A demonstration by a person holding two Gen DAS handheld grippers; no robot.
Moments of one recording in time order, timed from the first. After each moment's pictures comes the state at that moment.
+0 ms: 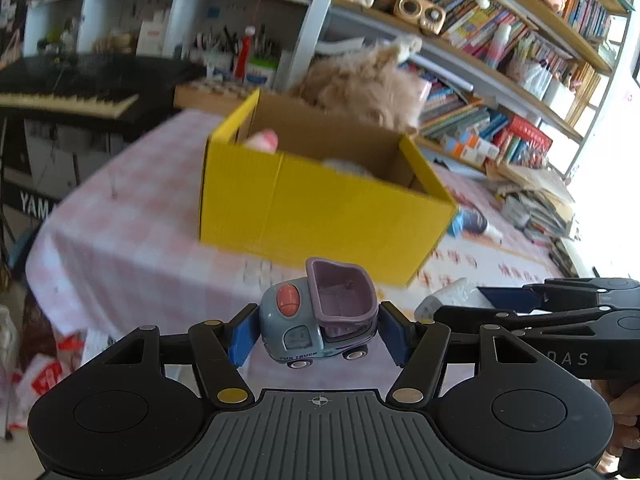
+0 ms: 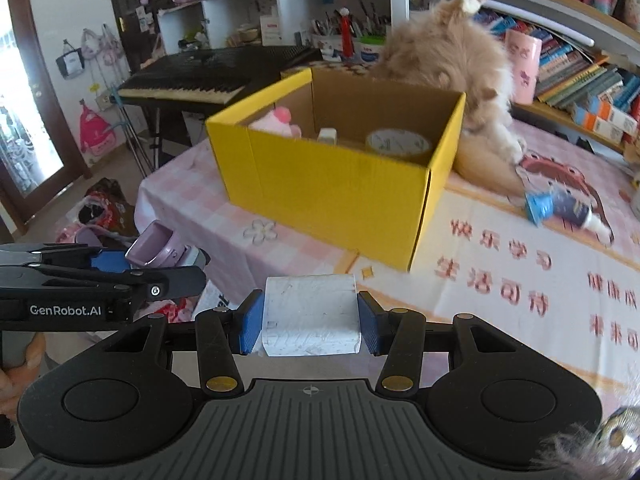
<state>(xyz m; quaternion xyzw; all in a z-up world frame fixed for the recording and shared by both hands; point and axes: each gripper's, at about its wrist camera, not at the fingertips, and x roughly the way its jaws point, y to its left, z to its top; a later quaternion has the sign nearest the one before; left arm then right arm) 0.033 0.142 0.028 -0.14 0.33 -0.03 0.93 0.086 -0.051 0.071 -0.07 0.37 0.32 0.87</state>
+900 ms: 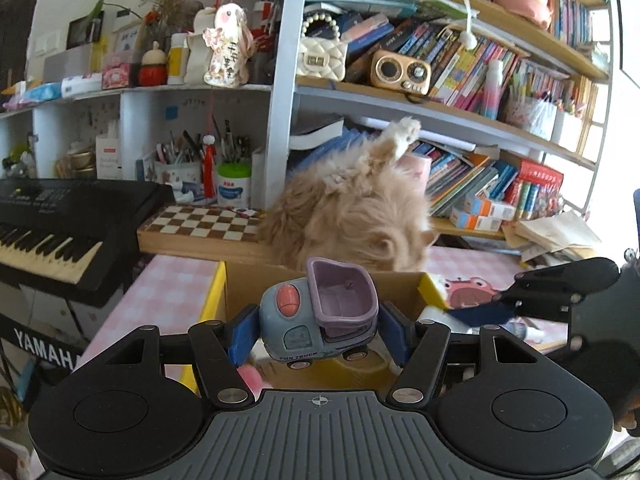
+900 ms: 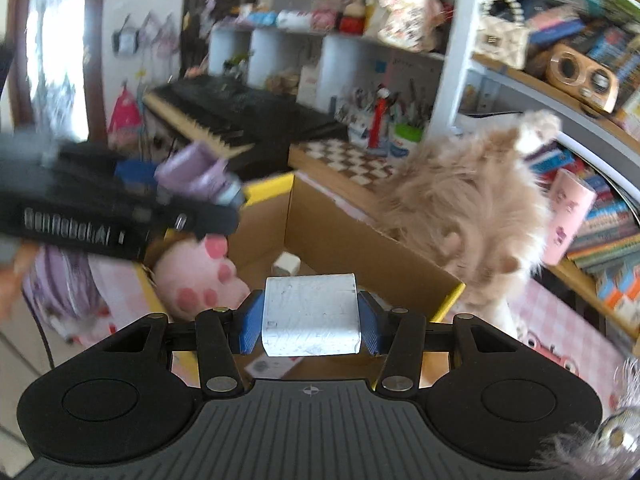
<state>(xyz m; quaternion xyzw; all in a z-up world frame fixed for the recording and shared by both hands) 0.192 0.150 0.092 -0.05 0.24 -0.03 0.97 0.240 -0.018 0.109 -0.20 0.26 0.39 0.86</state>
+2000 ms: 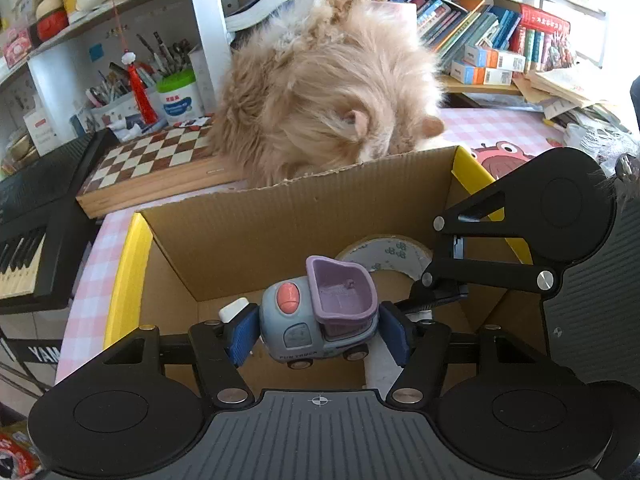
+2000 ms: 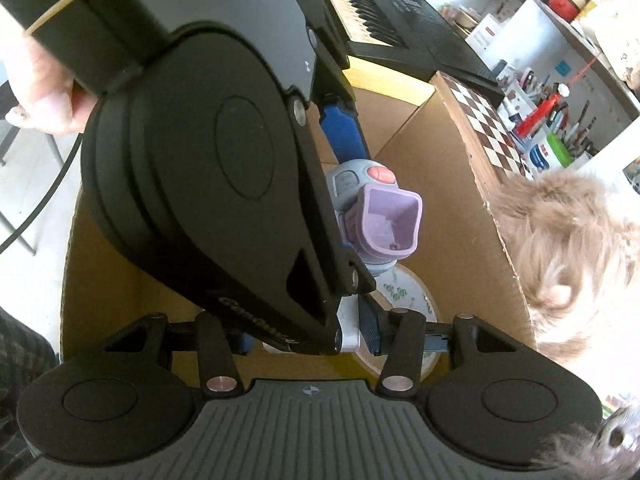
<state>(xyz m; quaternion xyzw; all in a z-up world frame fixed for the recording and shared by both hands) 0.293 0.115 0.028 0.07 0.41 -0.06 0.91 0.284 0.041 0.032 -0.45 0.27 0.51 0.68</state>
